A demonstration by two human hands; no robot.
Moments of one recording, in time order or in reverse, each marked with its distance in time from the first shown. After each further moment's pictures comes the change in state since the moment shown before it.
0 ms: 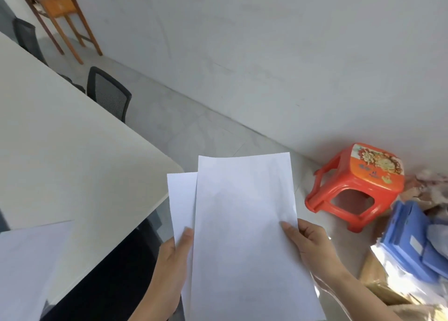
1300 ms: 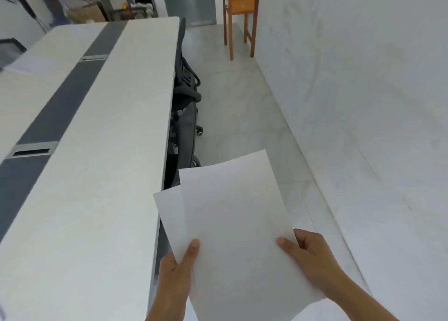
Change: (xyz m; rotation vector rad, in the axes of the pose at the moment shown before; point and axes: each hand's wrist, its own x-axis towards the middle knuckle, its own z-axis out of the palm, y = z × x) left_hand 0.505 0.297 0.010 -0.624 0.831 -0.011; right_hand 0.657 -0.342 0.207 -0.562 -0.740 -0.035
